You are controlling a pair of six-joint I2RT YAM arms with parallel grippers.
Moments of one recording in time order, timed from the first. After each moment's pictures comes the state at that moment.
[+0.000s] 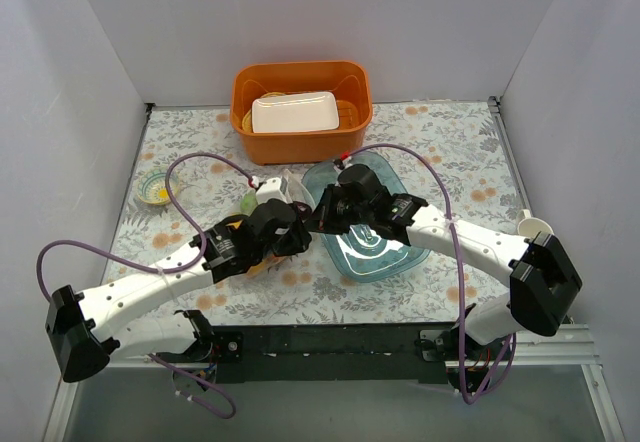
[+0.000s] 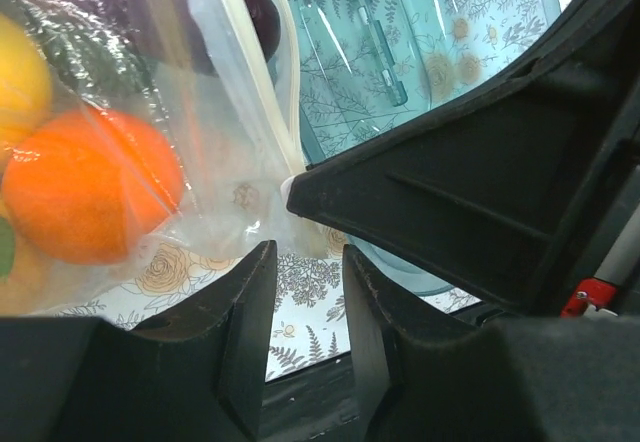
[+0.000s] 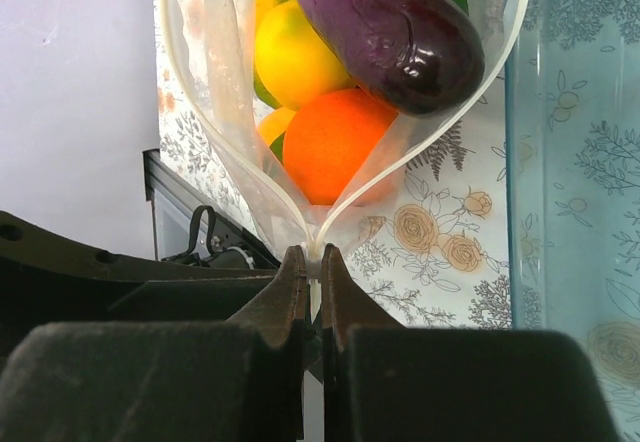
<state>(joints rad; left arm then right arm) -0.97 1.07 0.88 -0.53 -0.33 -0.91 0.90 1.45 1.05 -0.22 -0.18 0.98</state>
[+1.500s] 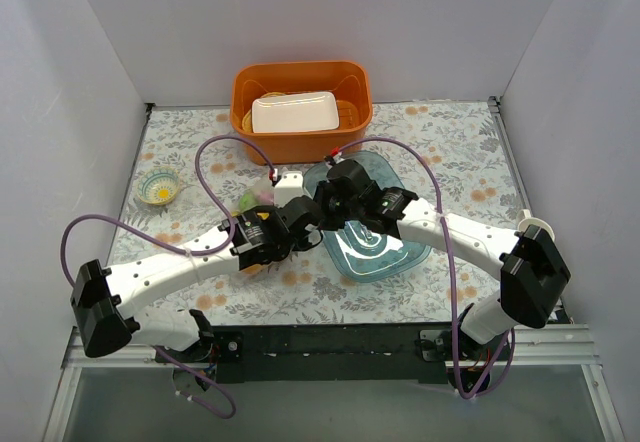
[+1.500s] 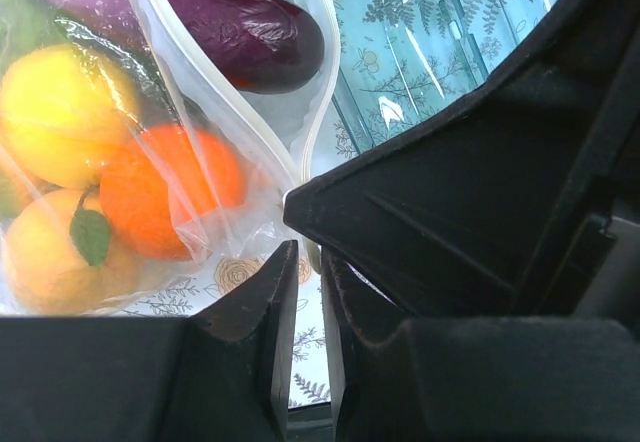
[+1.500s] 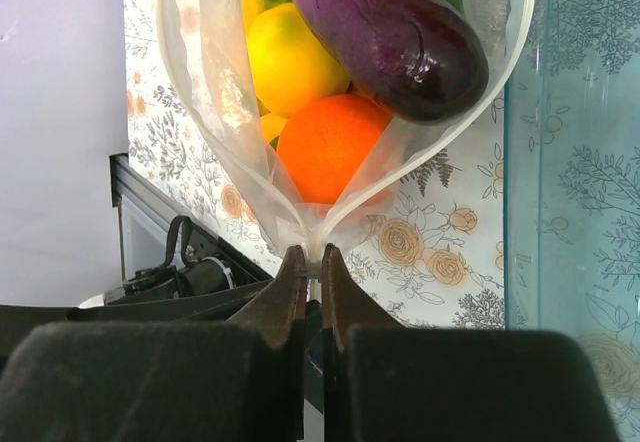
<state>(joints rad) -1.04 1.27 1.08 -0.74 -0.55 -0.84 0.93 1.51 1.15 -0.30 -0.13 0.92</state>
